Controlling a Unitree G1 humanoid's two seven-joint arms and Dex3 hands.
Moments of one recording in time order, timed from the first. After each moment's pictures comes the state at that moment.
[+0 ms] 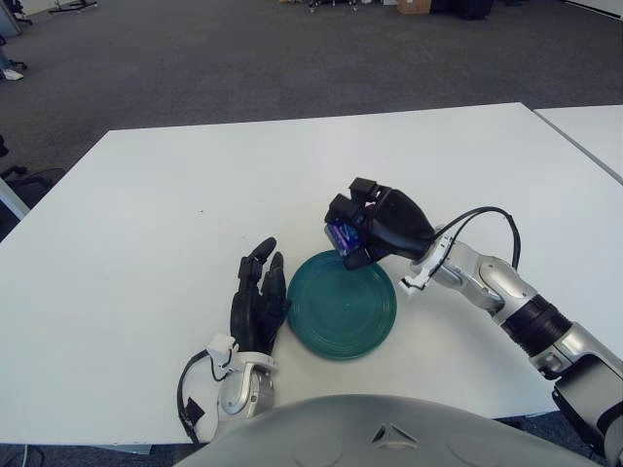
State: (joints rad) left arm 0.55 -0.15 -0.22 -0.10 -0.29 -0.34 0.00; right arm -0.33 -0.56 0.61 -0.01 -0.94 -0.55 -0.36
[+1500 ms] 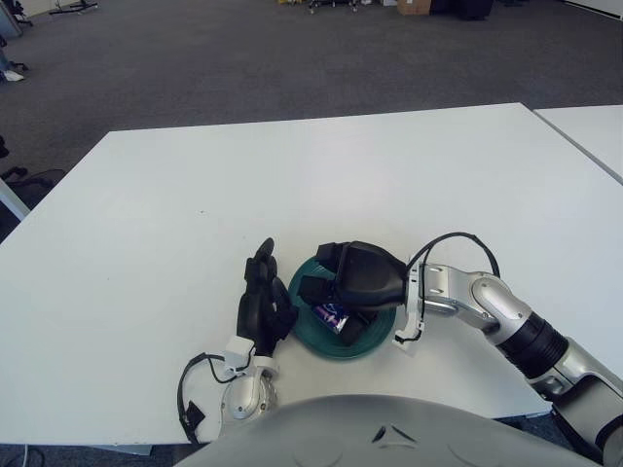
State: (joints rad) left arm 0.56 -0.14 -0.24 -0.10 -0.04 -0.35 0.11; right arm -0.28 -0.51 0.65 -0.12 -1.01 -0.73 0.12
